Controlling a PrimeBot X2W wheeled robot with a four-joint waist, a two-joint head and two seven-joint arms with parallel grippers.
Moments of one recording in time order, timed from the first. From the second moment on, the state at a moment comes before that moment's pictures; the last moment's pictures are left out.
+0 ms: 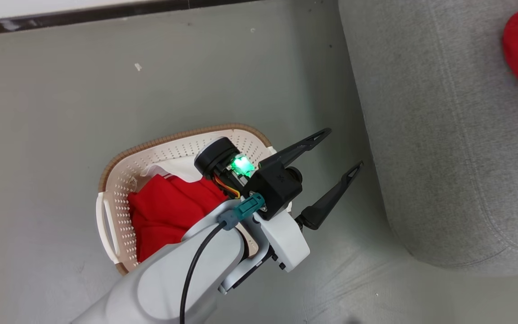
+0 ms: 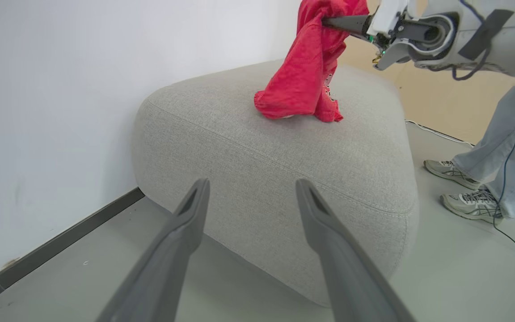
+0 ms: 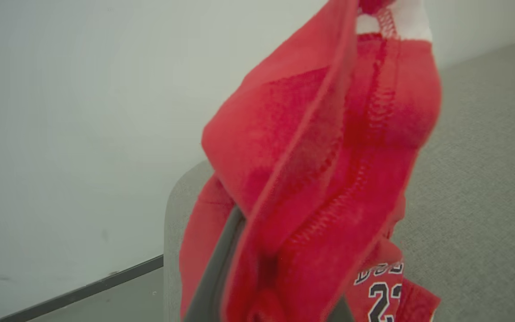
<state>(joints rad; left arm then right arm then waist) -0.74 0.09 -0.92 0.09 -0.48 0.02 -0.07 -0.77 -0.56 0.03 0.59 0.77 0.12 -0.26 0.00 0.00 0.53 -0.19</state>
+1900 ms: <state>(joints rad) -0.74 0.10 -0.87 0.24 -0.51 -0.02 -0.20 -0.69 -0.67 0.33 0.83 0.88 0.12 -0.09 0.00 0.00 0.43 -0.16</state>
